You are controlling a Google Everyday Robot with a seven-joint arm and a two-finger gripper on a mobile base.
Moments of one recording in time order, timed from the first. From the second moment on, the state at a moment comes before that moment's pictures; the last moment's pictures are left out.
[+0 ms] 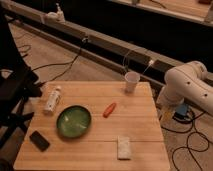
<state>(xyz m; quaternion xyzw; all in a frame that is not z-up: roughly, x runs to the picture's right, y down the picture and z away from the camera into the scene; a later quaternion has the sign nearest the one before) 0.288 0.105 0.684 -0.28 0.02 0.03 0.96</state>
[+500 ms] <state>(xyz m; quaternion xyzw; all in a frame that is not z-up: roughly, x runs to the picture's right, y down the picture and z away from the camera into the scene) 0.288 0.104 0.684 -0.28 0.02 0.03 0.96</state>
